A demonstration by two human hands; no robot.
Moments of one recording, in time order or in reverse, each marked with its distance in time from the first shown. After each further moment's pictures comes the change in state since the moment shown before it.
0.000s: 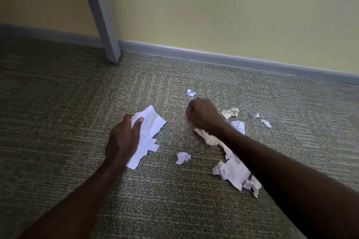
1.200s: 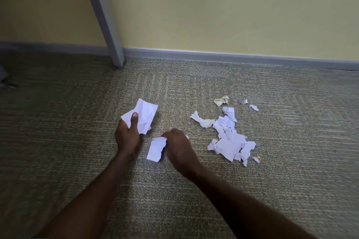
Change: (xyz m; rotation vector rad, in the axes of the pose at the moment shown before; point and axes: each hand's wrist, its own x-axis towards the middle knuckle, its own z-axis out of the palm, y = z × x) left_hand -0.037 0.008 -0.023 -0.483 0.080 -0.301; right_hand -0.144 -0.072 0.065 0.430 0.192 -0.208
